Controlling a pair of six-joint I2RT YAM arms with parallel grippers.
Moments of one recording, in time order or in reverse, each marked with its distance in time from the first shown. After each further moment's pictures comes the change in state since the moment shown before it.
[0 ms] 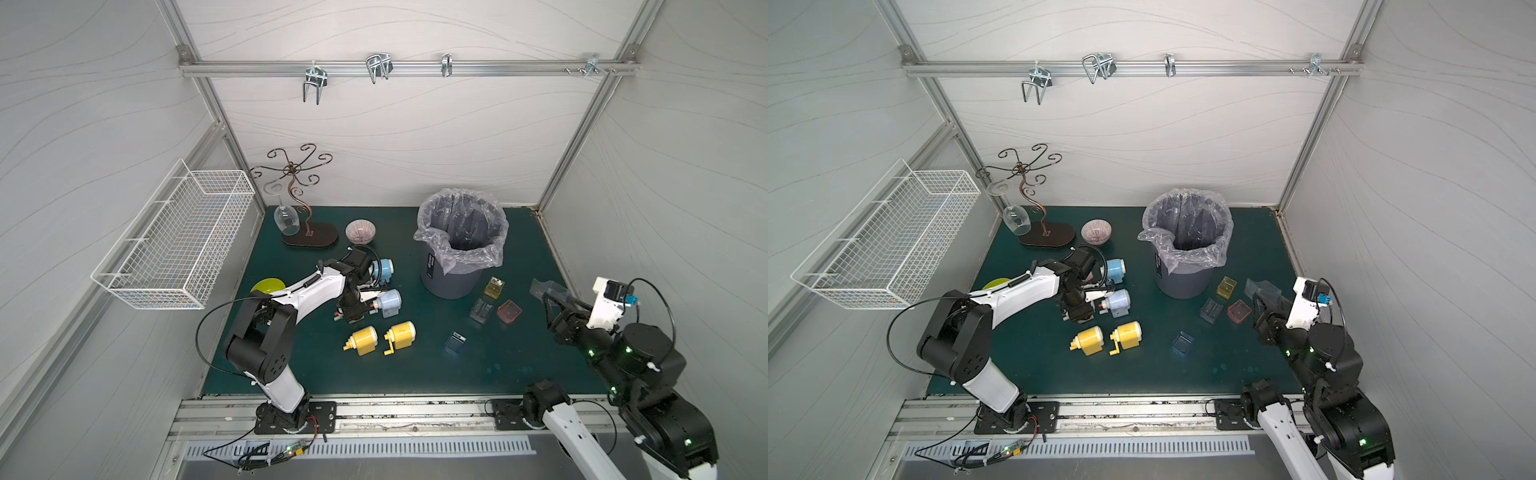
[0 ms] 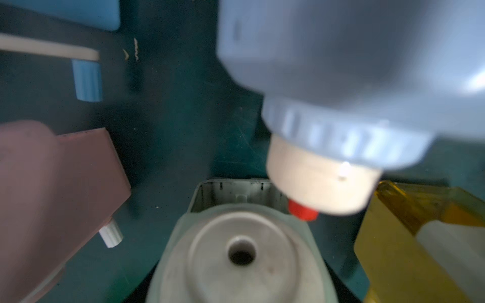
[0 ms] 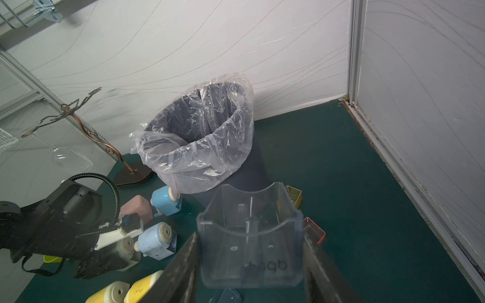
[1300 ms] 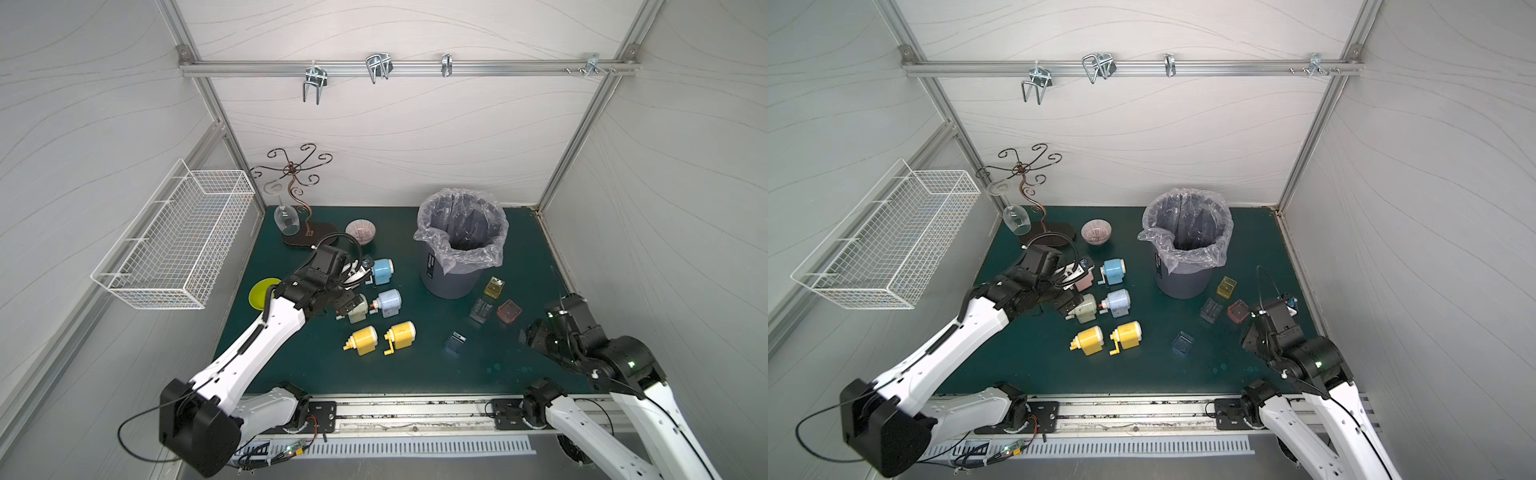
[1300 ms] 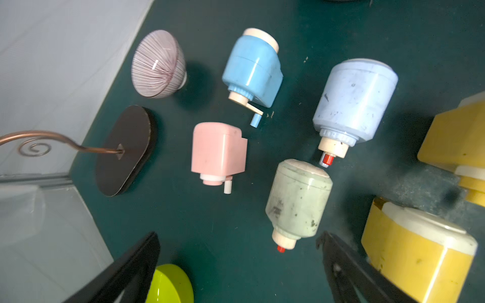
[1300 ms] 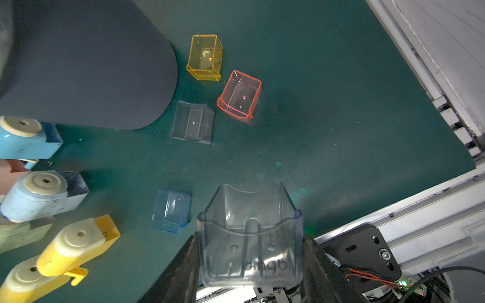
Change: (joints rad) left arm 0.005 -0.576 -0.087 0.089 -0.102 -0.142; right arm 0.229 0.267 -0.113 -0.449 0.164 0.557
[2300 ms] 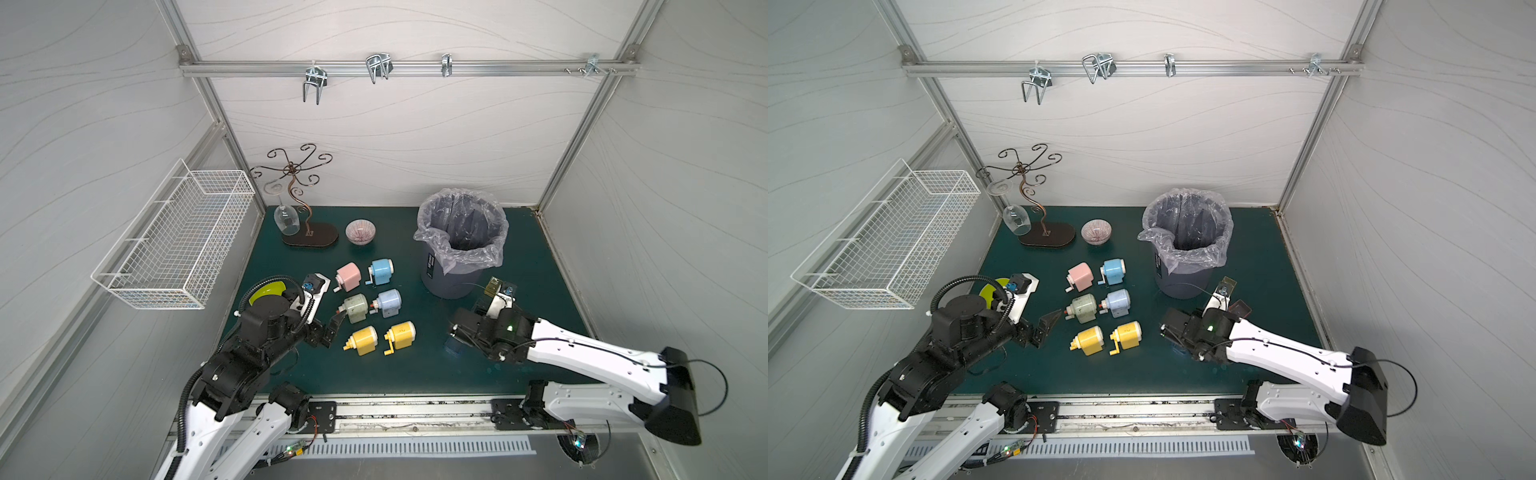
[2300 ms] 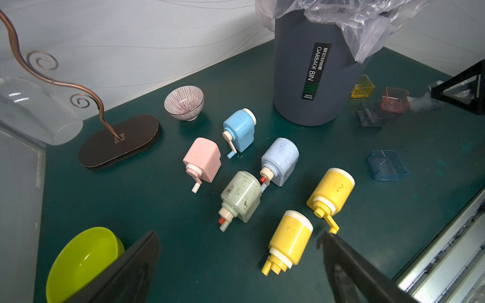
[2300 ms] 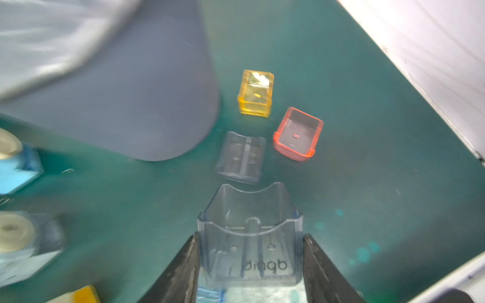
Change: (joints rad) left arm -0.006 -0.588 -0.092 -0.148 0.174 -0.445; right arm 0.660 0.606 0.041 0.136 0.549 0.694
